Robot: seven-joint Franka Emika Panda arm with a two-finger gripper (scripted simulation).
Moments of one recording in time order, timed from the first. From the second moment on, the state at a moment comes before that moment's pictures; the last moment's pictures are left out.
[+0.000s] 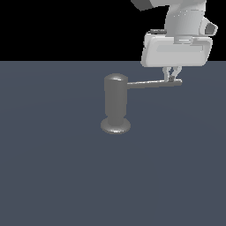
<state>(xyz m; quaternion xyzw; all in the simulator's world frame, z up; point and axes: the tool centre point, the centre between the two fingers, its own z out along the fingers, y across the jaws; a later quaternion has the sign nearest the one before) -0.021 -0.185 0.235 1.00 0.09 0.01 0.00</state>
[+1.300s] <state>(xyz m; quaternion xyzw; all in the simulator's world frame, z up) 0.045 -0.197 0.236 0.99 0.10 0.01 0.00</state>
